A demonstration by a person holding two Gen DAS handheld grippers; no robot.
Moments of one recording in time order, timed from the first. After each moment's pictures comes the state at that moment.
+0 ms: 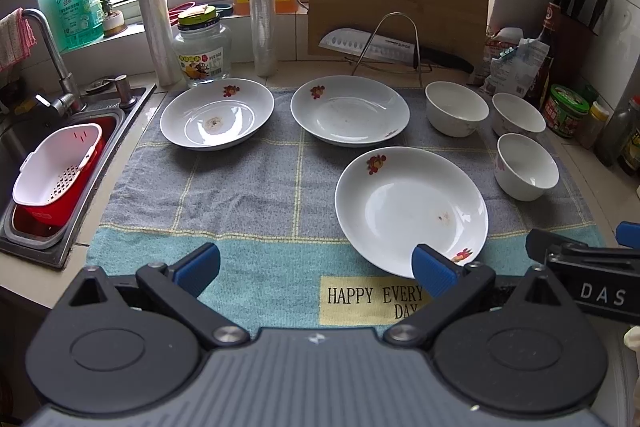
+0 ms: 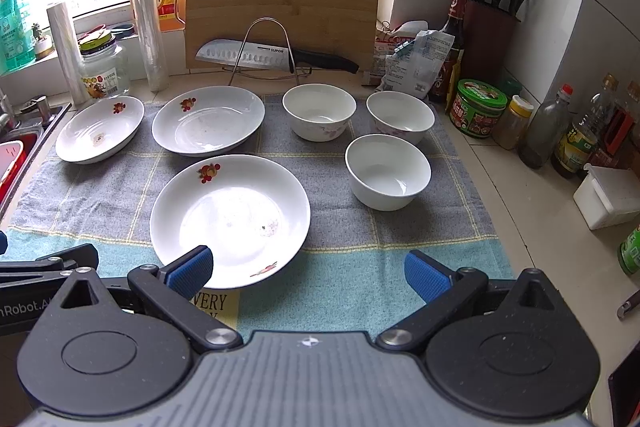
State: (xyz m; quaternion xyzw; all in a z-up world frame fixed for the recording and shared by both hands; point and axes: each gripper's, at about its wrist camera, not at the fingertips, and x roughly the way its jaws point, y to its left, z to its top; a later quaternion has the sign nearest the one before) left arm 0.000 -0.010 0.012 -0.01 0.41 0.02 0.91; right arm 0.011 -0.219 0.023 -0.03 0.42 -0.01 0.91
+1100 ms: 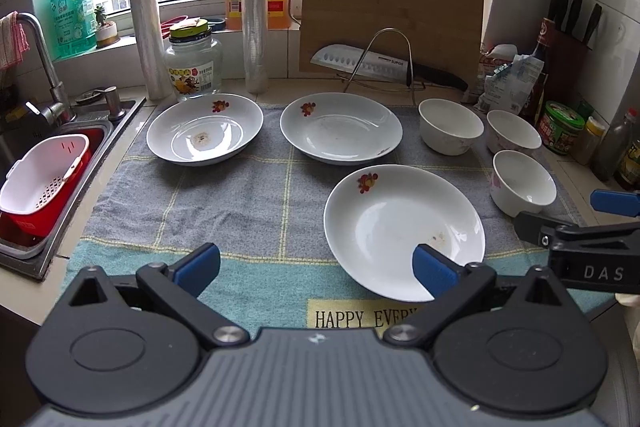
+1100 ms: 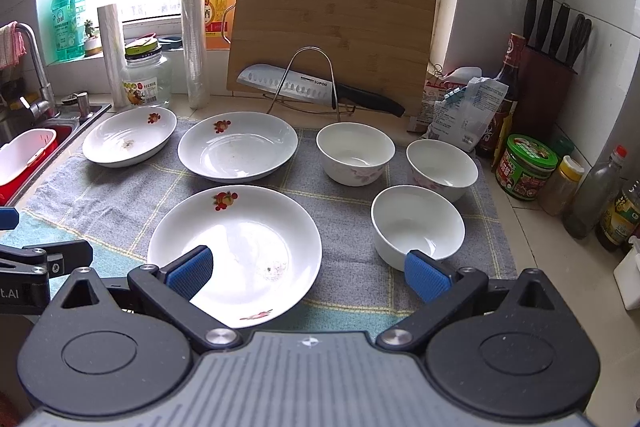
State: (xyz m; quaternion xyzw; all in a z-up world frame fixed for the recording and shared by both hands) left arm 0.007 -0.014 -0.001 -0.03 0.38 0.01 0.93; right arm 0.041 -0.241 0.003 -0.07 0.36 0.09 0.93
